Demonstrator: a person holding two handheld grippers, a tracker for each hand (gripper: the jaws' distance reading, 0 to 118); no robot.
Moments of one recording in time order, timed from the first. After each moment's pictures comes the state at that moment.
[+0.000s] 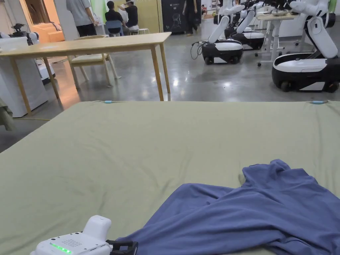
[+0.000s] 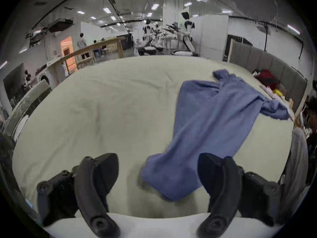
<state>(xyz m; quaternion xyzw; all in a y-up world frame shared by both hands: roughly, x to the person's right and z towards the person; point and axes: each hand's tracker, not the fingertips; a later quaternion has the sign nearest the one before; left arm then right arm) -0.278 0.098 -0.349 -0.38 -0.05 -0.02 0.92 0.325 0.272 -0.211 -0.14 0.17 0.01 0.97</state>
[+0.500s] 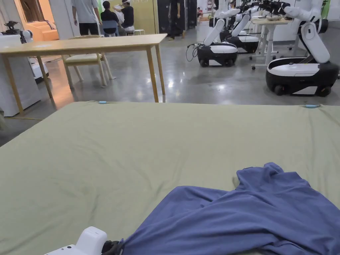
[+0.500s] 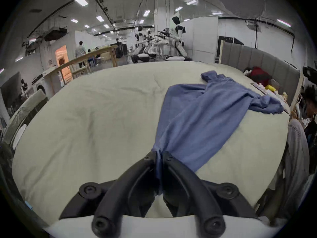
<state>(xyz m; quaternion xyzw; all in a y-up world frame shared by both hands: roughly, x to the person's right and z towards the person) -0.264 0.113 -0.317 -0.32 -0.08 -0.04 0.94 0.310 0.278 -0.226 -0.16 0.18 0.04 0.97</state>
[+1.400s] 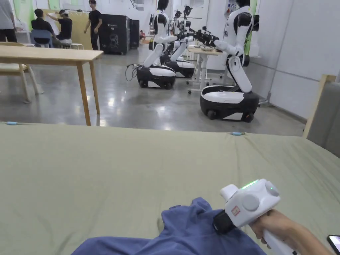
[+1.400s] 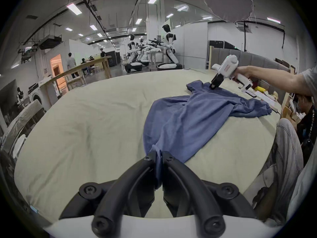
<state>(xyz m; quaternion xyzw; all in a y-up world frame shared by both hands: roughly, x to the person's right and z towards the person) -0.244 0.146 -0.303 -0.30 -0.11 -0.05 0.95 0.264 0.112 -0.722 -0.50 0.17 0.19 0.83</state>
